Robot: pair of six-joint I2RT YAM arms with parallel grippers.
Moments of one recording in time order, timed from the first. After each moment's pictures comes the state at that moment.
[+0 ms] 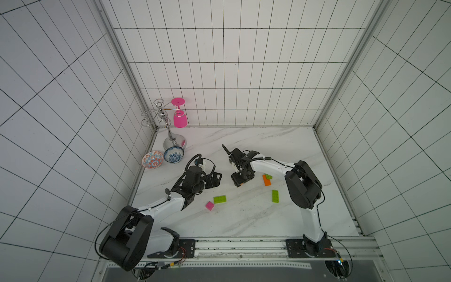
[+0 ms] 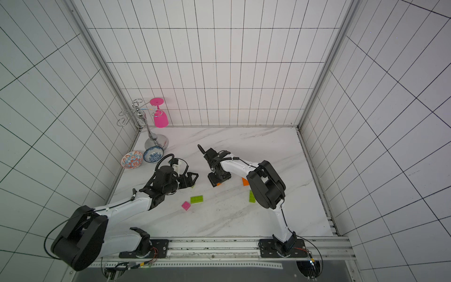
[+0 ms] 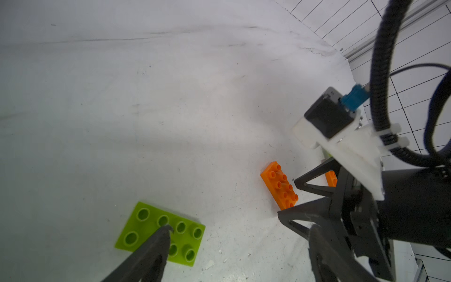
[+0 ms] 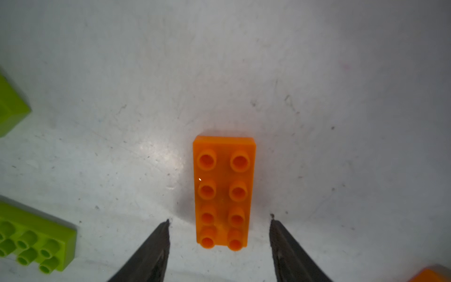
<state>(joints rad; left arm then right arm) -0.42 1.26 0.46 0.20 0.20 -0.62 0.75 2.08 1.55 -0.87 0.01 0.18</state>
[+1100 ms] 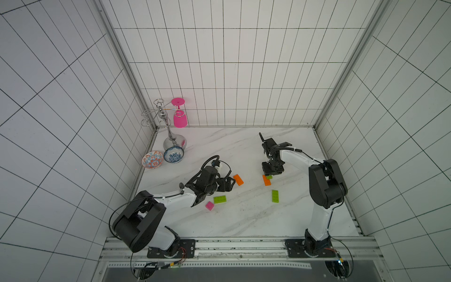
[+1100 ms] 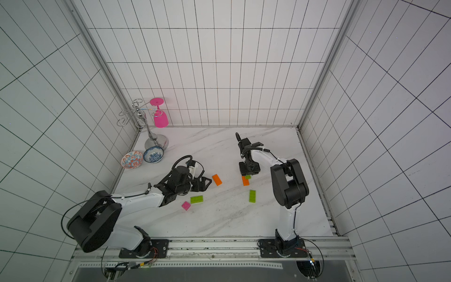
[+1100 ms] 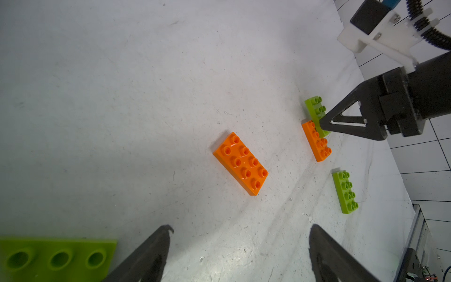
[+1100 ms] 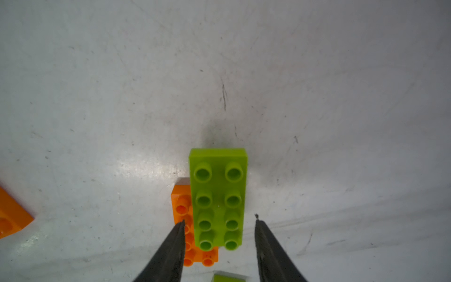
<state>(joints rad) -0.61 1.44 0.57 0.21 0.20 -0.58 0.38 1.91 1.38 -0.92 0.04 0.21</state>
